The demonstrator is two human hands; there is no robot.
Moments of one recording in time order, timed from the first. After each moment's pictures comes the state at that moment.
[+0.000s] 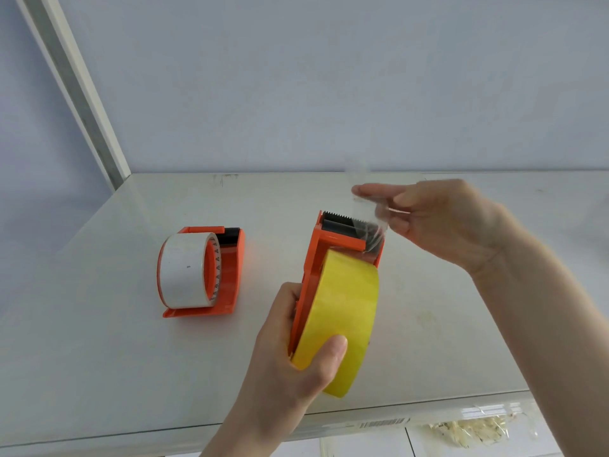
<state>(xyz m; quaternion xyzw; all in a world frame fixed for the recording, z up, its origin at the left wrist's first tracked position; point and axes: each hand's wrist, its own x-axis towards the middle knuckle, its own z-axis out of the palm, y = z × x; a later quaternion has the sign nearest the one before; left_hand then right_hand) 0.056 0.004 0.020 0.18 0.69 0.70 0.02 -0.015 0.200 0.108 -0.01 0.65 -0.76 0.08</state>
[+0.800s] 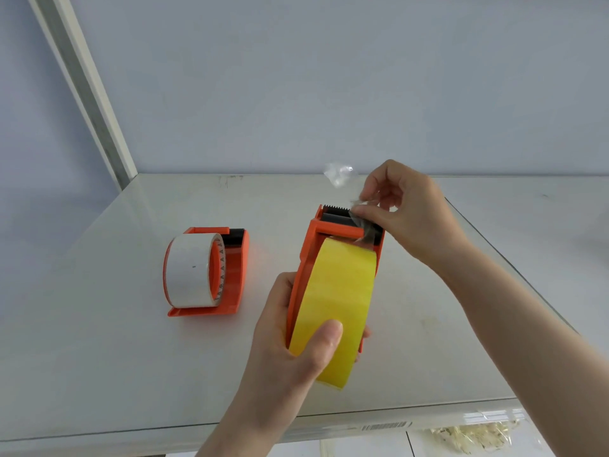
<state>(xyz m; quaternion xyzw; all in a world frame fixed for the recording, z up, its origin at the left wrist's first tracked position) 0.056 0.006 0.031 0.18 0.61 0.77 0.02 -0.030 0.178 0.092 -0.11 0.87 -0.42 -0.22</state>
